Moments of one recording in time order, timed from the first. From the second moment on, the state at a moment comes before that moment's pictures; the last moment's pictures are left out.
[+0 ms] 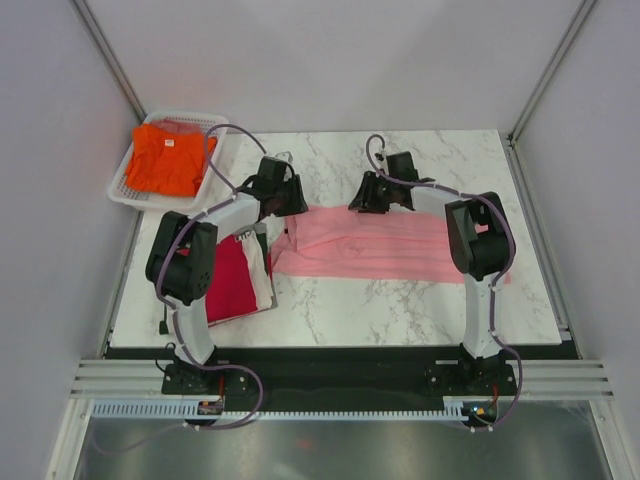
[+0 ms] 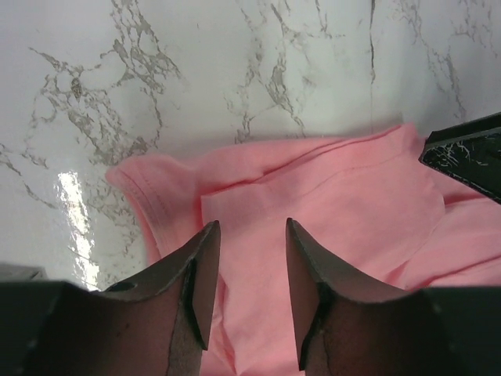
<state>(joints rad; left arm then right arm) -0.38 1.91 1.29 -0.15 0.08 -0.44 0.30 2.16 1.46 -0.11 -0.43 0.50</state>
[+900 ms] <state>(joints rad) -0.39 1.77 1.21 -0.19 0.13 -0.43 0.32 2.13 1.45 -0.08 -0.54 0.50</state>
